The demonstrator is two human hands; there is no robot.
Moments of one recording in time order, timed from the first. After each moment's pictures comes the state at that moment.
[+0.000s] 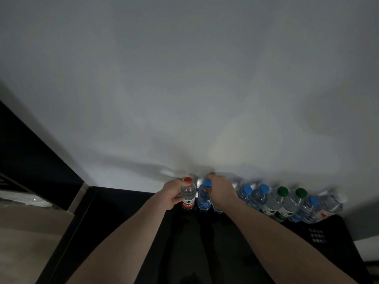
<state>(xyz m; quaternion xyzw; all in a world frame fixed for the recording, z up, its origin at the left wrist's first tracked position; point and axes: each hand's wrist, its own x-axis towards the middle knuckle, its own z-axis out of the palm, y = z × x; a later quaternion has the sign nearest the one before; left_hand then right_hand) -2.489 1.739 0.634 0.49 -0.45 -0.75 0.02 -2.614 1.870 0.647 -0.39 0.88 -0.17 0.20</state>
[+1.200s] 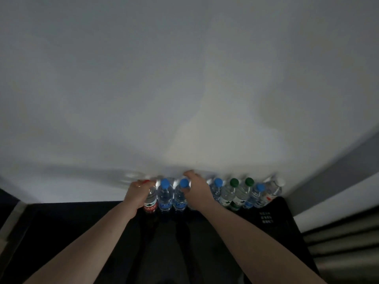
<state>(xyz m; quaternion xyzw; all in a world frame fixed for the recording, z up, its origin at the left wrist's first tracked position) -2.514 1.762 0.626 0.50 -0.58 -0.64 0.05 -2.637 1.928 0.658 -0.31 0.89 -0.29 0.18</state>
